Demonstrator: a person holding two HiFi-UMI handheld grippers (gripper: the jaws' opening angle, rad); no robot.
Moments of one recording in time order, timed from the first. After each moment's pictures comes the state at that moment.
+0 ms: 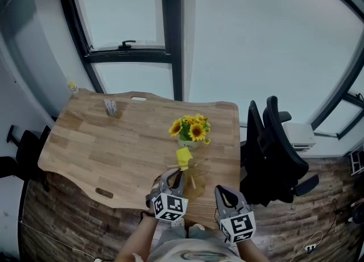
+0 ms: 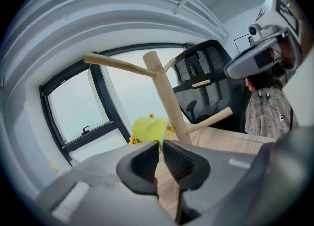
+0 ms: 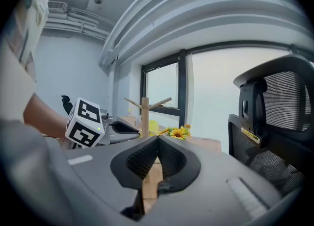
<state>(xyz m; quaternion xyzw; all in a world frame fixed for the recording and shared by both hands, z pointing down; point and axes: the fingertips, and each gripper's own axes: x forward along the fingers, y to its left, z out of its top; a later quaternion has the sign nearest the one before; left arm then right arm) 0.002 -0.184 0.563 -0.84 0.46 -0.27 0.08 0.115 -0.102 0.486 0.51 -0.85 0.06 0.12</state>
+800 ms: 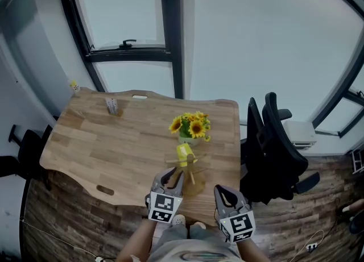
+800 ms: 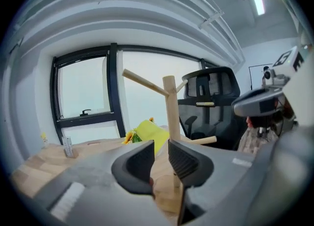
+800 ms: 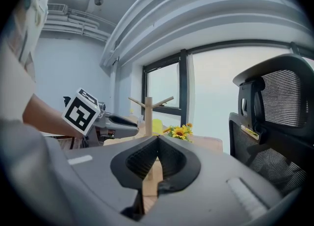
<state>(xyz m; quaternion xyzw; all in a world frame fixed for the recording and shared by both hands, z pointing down) -0.004 -0.163 0.535 -0.86 0.47 -0.18 -0.03 0.116 -0.089 0.488 0.50 -0.86 0.06 0.12</state>
